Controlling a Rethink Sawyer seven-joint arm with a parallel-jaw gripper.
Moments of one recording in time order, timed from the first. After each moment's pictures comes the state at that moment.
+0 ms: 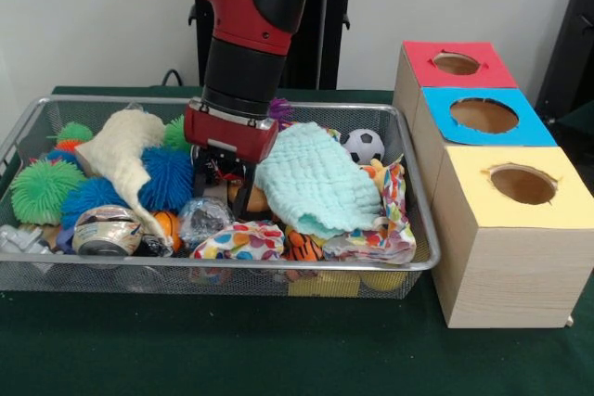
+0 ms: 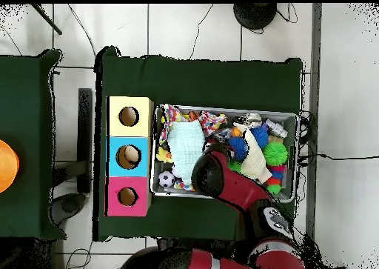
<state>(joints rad) -0.30 -0.44 -0.10 1.83 0.13 -0.23 1.57</state>
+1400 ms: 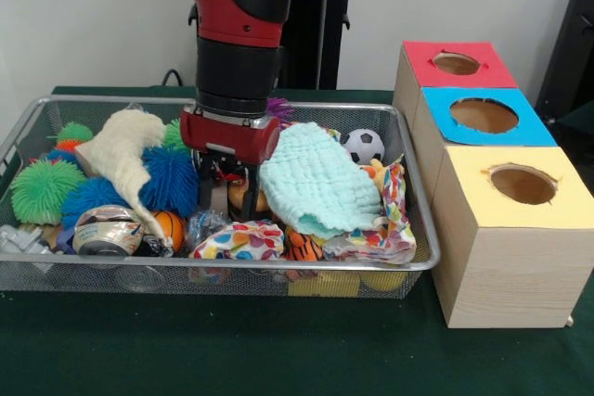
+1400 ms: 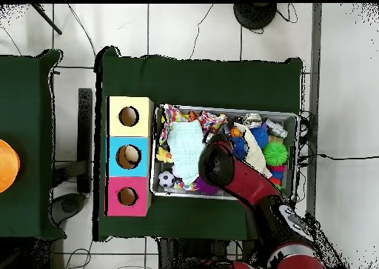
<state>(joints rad) -0.39 -0.50 0.02 1.83 0.20 -0.12 1.57</state>
